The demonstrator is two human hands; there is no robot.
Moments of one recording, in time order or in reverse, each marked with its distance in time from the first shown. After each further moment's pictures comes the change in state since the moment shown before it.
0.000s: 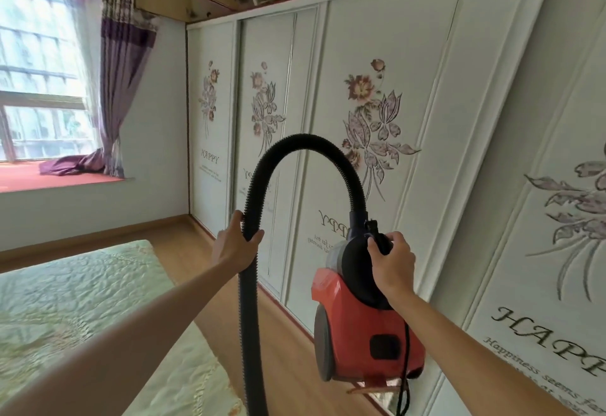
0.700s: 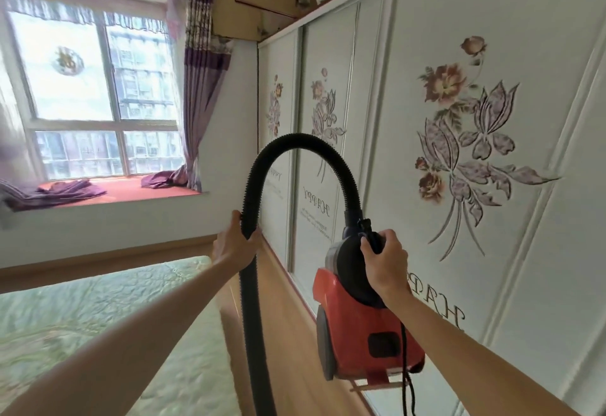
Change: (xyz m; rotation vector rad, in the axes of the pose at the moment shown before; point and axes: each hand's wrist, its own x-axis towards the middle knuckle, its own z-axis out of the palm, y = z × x) left_hand 0.230 -0.035 0.075 0.172 0.268 -0.193; right_hand 0.237 0.050 0.216 0.153 -0.252 -0.126
